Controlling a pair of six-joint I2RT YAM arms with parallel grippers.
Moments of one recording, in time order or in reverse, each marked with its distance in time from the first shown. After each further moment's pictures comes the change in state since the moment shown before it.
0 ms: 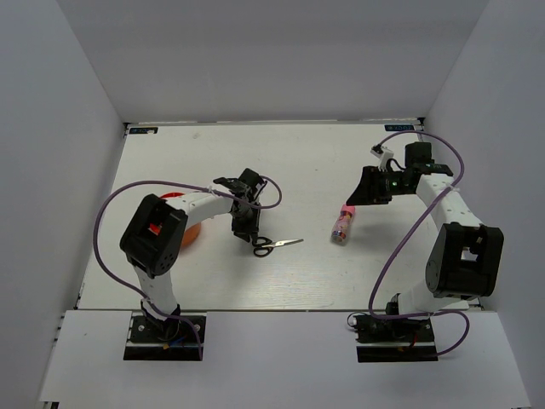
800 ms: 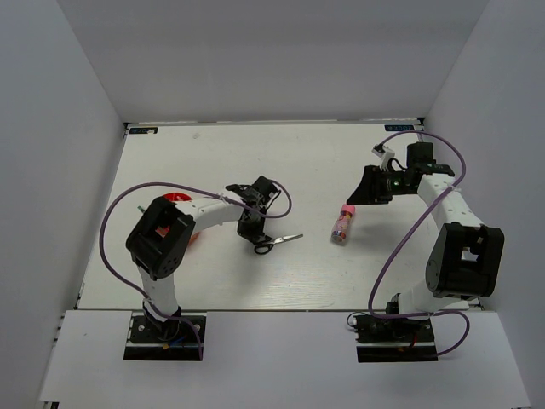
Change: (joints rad) left arm -0.100 0.023 0.001 0.035 -0.195 -0.009; right arm -0.011 0.000 0.000 0.000 -0.034 0.000
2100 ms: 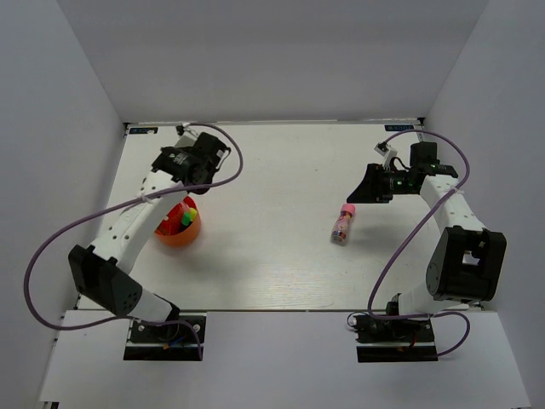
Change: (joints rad) left arm 0.193 -0.367 0.334 -0.634 -1.030 0.297; right arm -0.018 -0.024 0.000 -0.004 -0.076 0.013
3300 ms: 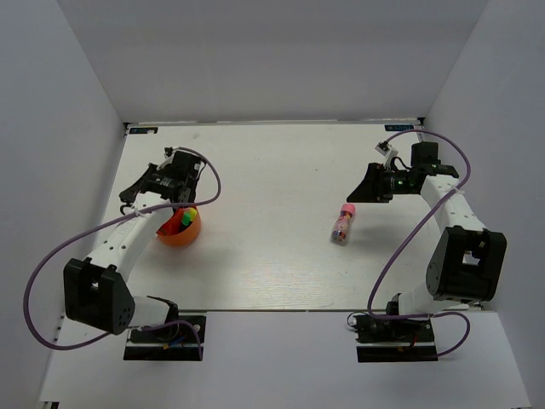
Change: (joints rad) left arm 0.206 -0.155 -0.396 0.420 -0.098 0.499; right arm -0.006 0.000 0.000 0.000 -0.029 0.009
